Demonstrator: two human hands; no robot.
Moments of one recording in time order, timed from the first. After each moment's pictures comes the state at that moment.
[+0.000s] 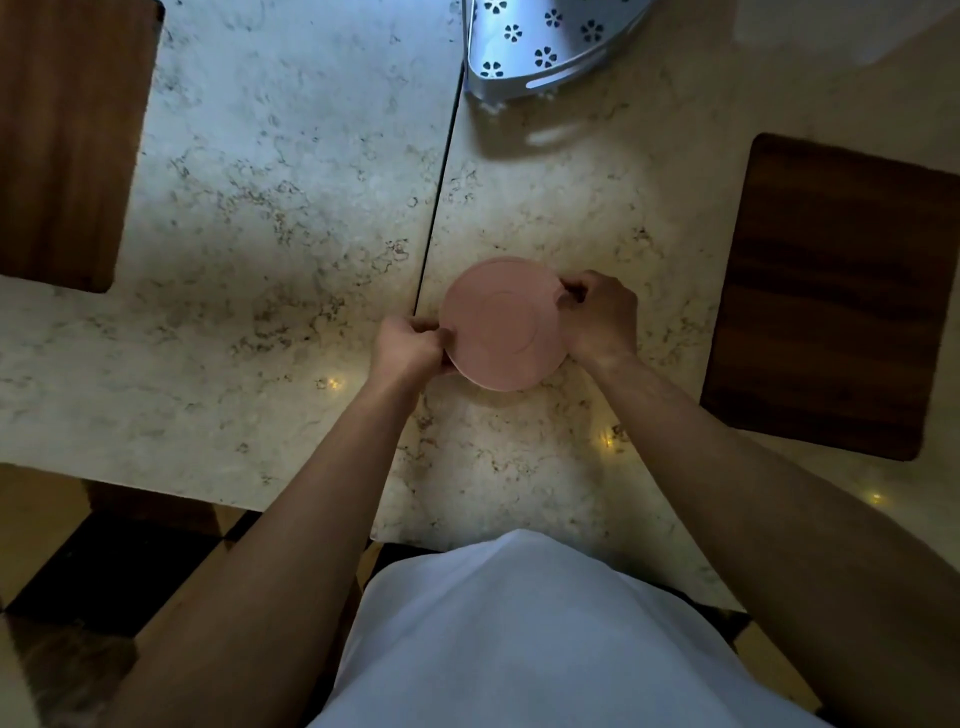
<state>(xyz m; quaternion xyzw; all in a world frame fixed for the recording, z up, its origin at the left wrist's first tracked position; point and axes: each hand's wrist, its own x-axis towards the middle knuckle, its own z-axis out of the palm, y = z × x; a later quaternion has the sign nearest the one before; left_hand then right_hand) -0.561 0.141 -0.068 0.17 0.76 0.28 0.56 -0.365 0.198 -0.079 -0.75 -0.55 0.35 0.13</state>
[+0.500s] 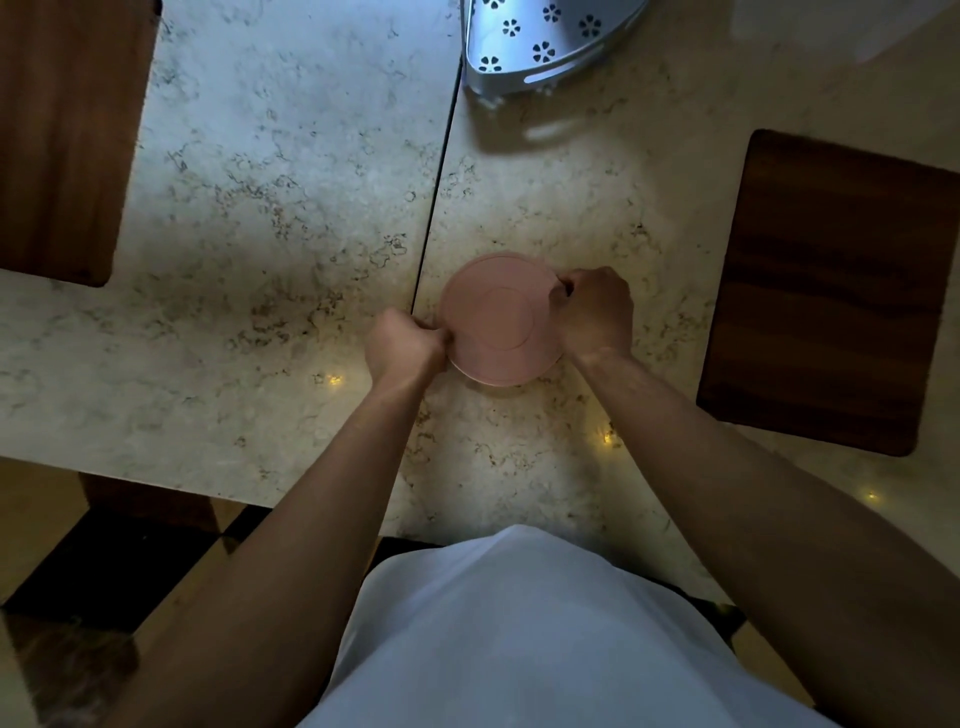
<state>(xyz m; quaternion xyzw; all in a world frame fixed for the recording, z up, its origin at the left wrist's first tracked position) -0.561 0.140 -0.062 0.27 0.84 0.15 0.45 -0.369 0.198 -0.076 -0.74 -0.61 0.29 0.05</state>
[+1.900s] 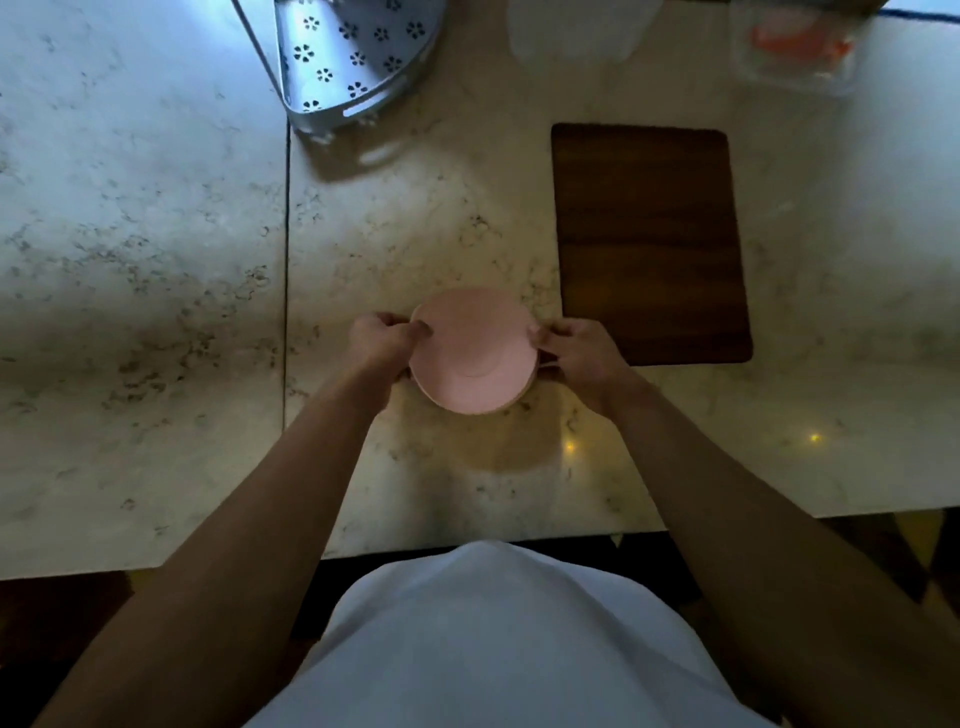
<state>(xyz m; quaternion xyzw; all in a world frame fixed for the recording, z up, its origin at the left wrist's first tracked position) -0.460 0.139 -0.045 0.26 0.72 0.23 0.60 -0.224 0.105 -0.048 -0.66 -0.29 0.64 0.27</state>
